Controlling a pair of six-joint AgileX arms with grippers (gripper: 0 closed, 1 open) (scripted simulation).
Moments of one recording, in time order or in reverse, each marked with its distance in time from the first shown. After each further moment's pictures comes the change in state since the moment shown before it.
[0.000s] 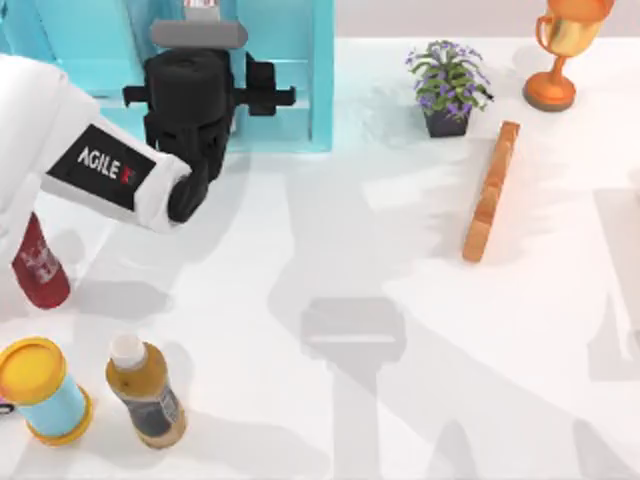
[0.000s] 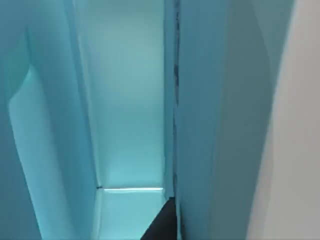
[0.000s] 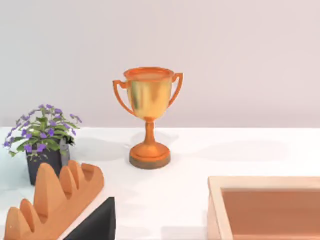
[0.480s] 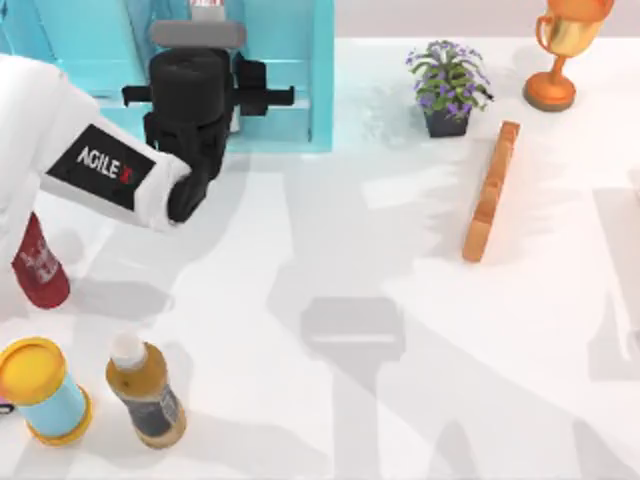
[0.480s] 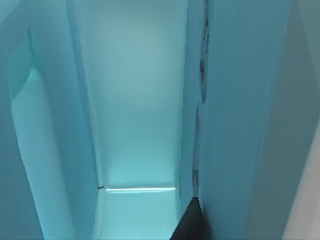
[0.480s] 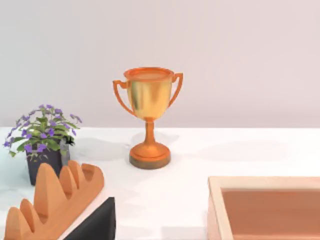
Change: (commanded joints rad) left arm 0.000 0.000 0.000 0.000 0.000 0.000; right arm 0.000 0.000 0.000 0.000 0.000 0.000
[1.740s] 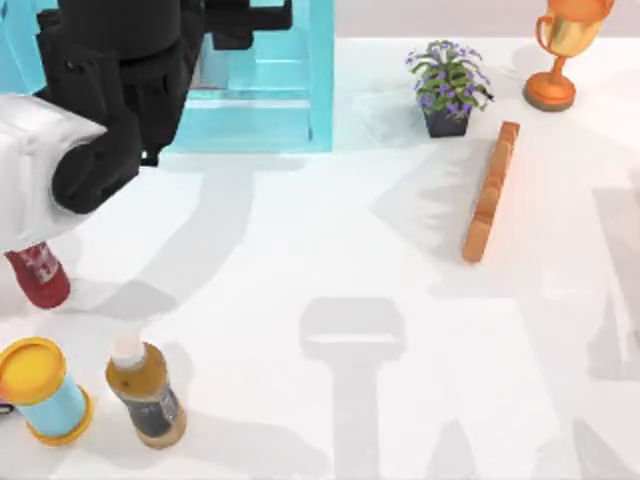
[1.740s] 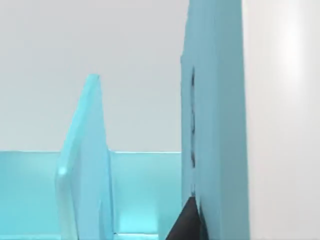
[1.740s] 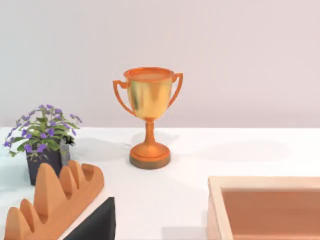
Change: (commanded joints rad) left arm -0.174 -0.800 -0.272 -0.478 -0.180 -0.047; right arm 0.000 0.000 0.000 0.000 0.000 0.000
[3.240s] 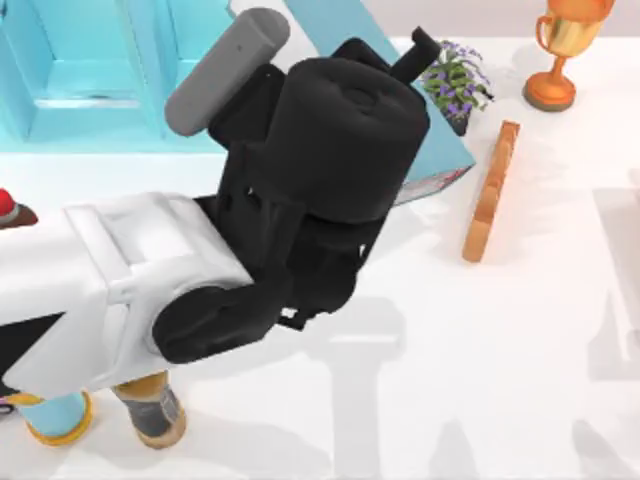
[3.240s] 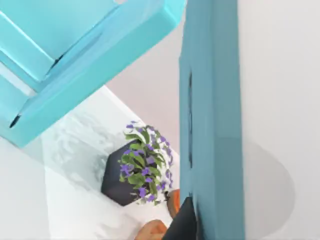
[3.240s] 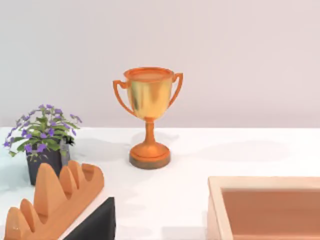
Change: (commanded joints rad) left arm -0.478 -0.063 0.034 -0.308 -0.351 -1.060; right arm 0.000 0.000 0.000 0.000 0.000 0.000
